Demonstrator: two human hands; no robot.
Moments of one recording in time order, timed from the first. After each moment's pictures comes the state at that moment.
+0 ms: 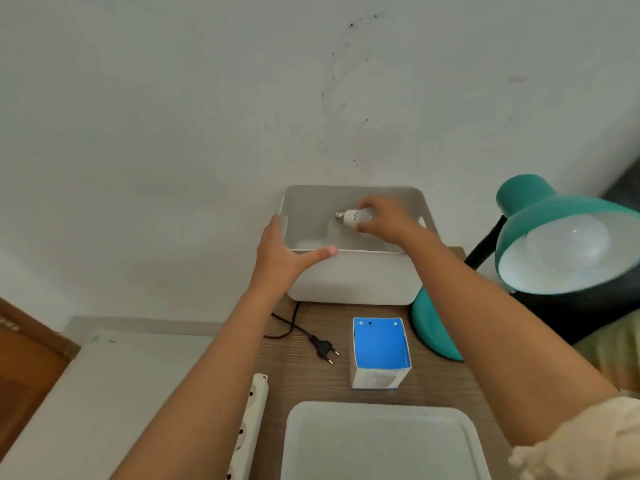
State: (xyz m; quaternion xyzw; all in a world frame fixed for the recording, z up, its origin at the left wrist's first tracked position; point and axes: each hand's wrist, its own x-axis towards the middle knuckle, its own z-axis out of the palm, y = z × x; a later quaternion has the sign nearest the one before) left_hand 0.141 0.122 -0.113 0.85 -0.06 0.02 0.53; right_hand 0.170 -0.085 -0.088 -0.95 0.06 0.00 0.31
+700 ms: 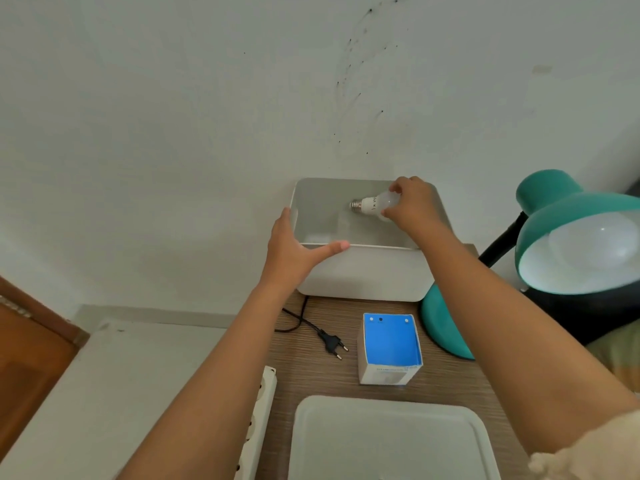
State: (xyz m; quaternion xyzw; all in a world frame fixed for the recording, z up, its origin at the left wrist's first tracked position) left_hand 0.139 0.116 -0.107 0.85 -0.05 -0.01 0.52; right_hand 0.167 -0.094 -0.071 -0.95 0.14 -0.12 0.26
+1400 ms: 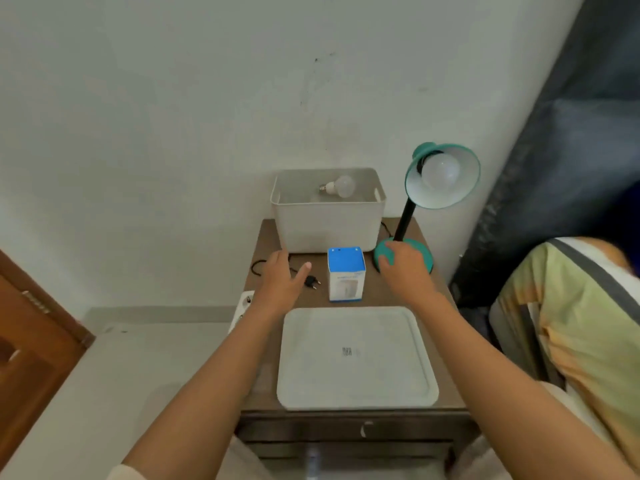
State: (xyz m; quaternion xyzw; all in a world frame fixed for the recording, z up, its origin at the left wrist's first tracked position) left_hand -0.039 0.143 -0.121 0.92 -0.11 -0.01 0.36; right_hand -0.094 -0.061 -0.094 -0.92 0.18 -0.12 0.32
